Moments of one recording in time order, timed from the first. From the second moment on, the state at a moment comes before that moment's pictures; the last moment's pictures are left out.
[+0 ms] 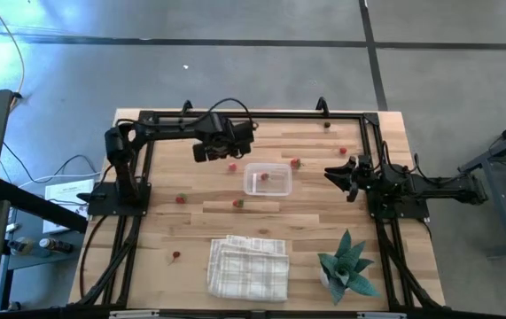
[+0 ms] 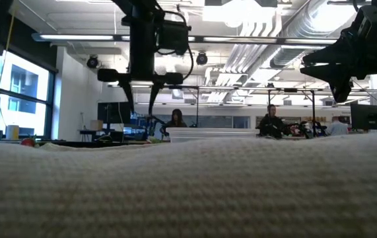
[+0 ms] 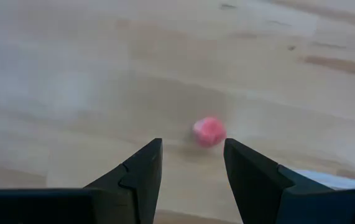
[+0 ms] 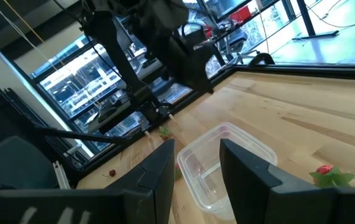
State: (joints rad) left arm 0.44 1.86 1.49 -1.12 -0.22 -1.47; right arm -0.01 0.05 0.01 0.04 0.23 0.54
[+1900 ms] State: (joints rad) left arm 0.49 2.00 1.36 -0.87 0.02 -1.76; right arm -0.01 0.05 0.01 0.04 0.23 0.58
